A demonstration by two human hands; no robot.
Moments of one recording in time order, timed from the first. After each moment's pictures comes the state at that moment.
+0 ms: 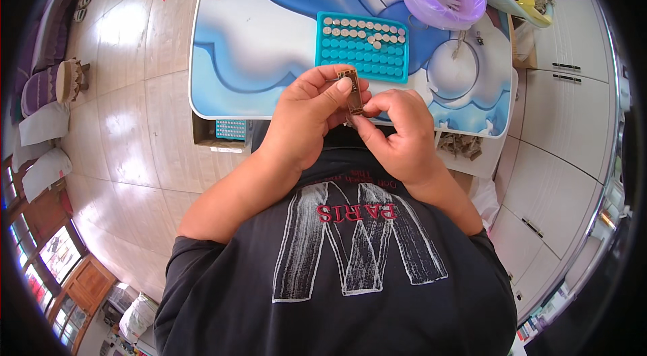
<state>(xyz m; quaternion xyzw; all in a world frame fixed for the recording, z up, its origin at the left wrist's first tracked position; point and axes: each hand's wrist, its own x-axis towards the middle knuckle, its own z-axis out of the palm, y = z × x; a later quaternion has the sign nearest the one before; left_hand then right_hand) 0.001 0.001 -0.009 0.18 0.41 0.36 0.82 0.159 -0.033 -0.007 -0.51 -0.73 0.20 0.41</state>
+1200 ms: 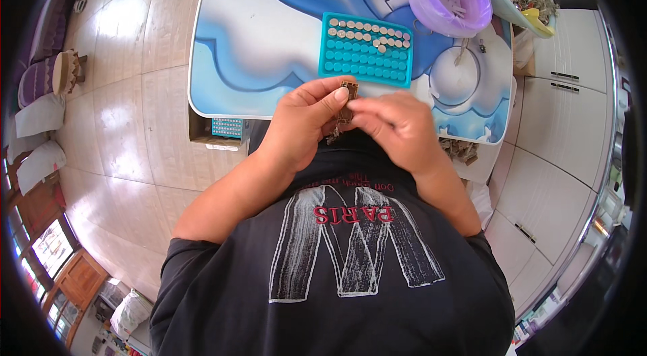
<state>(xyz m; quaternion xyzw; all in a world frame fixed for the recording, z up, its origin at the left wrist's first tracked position) -0.009 -0.003 -0.028 0.16 0.42 0.35 0.82 0.168 -0.020 -0.012 -0.47 -0.74 0.32 0.35</state>
